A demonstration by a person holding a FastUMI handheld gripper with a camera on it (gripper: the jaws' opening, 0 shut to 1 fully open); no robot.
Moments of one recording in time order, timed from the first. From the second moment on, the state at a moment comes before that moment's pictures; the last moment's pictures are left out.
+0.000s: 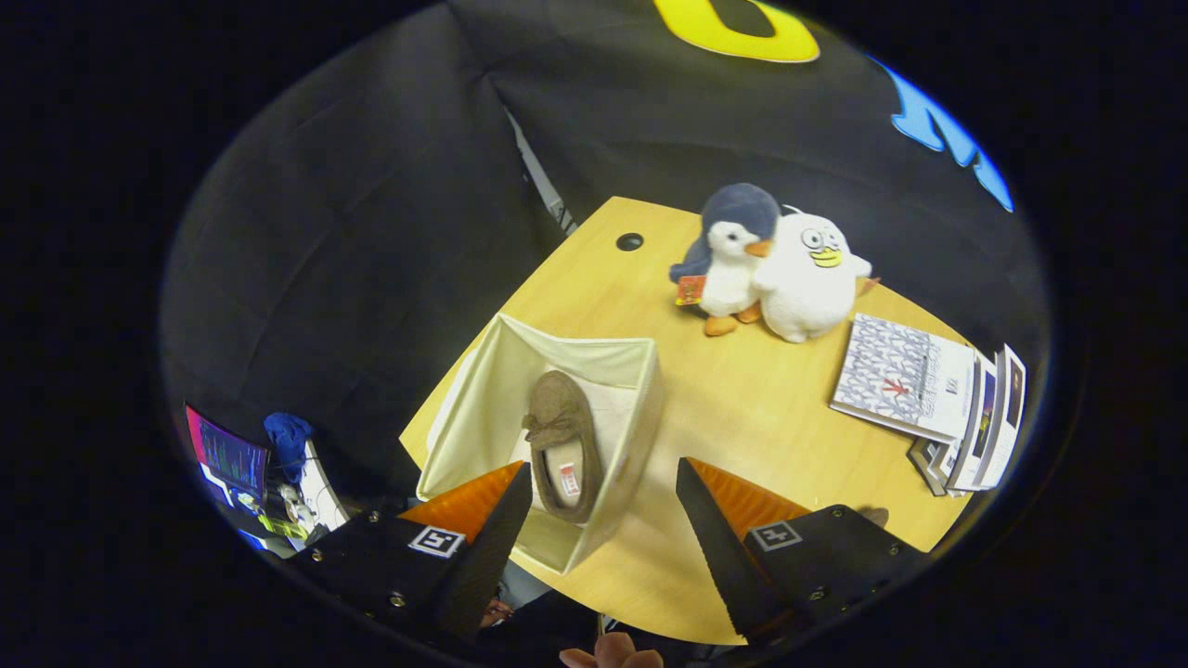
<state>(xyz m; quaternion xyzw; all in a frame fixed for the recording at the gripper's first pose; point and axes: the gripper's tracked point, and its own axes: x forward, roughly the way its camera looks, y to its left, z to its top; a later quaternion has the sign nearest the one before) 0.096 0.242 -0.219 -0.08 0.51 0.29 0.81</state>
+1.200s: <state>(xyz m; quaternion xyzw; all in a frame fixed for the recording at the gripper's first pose) 0.074 -0.075 -0.321 0.08 0.61 0.03 0.79</state>
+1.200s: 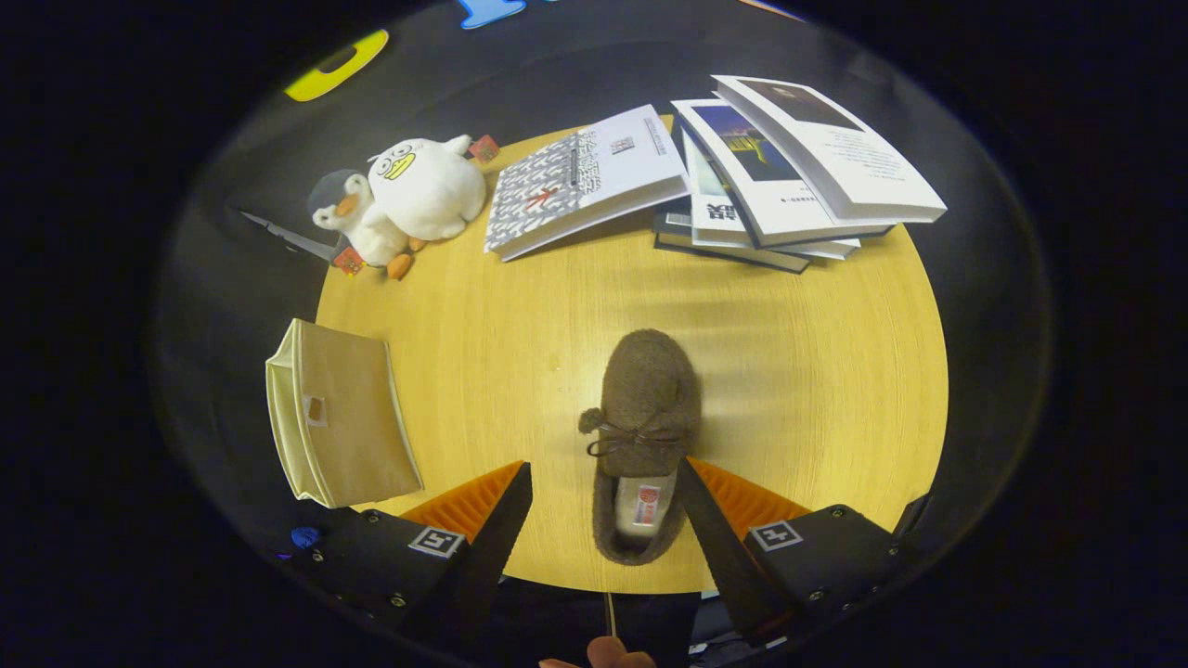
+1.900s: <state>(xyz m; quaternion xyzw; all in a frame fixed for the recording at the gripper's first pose) 0.054 -0.128 -0.402 0.04 0.67 0.00 0.74</state>
